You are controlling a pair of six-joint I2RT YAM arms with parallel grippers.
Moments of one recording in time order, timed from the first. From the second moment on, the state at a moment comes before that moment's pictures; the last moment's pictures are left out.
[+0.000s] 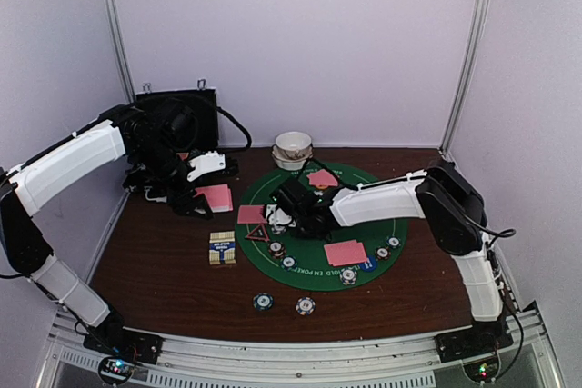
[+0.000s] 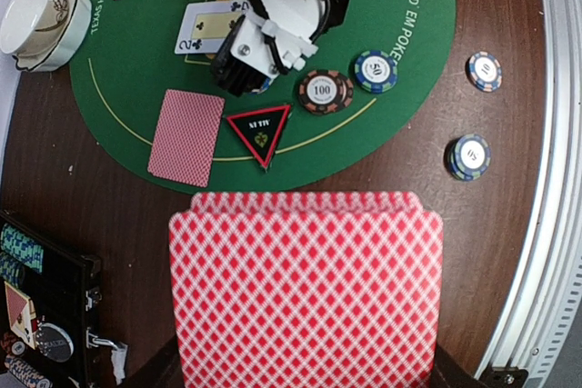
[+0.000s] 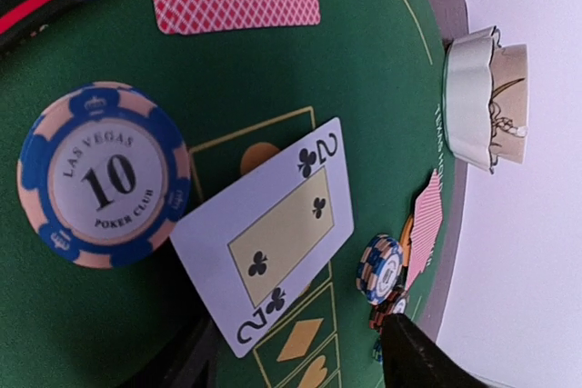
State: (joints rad) left arm -0.55 1.51 1.47 -1.14 0.26 0.75; right arm 0.95 2.23 1.59 -0.29 0.61 -0.69
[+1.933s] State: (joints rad) left arm -0.55 1.52 1.49 -1.15 0.27 0.75; right arm 0.85 2.04 1.57 0.16 -0.77 1.19
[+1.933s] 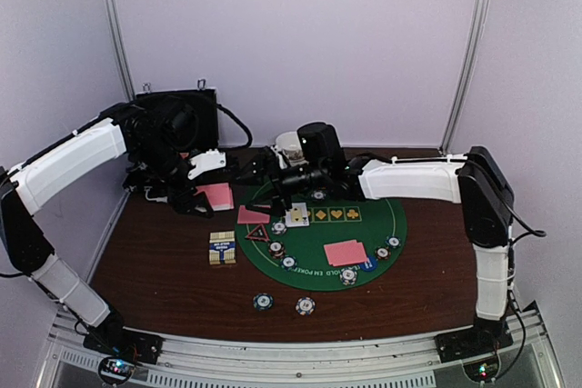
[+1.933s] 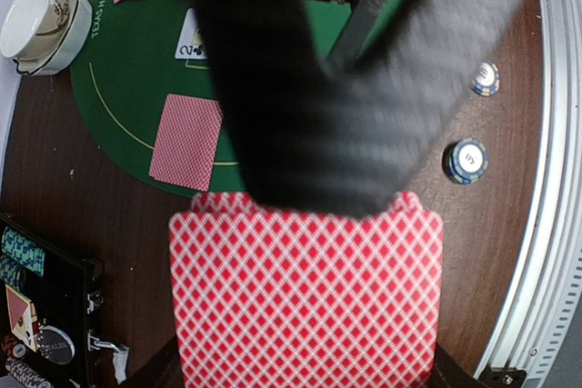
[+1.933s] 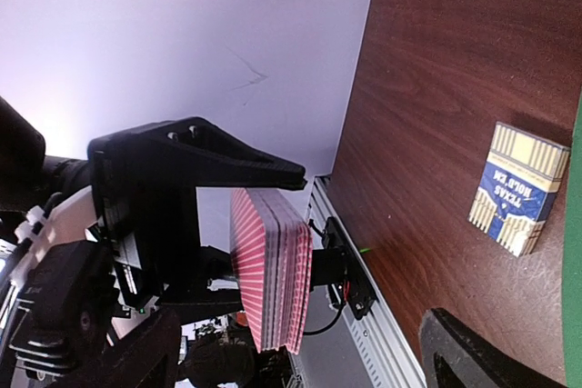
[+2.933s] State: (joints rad) left arm -0.55 1.53 1.50 -1.15 0.30 0.75; right arm 0.91 2.27 1.80 0.26 -0.79 1.33
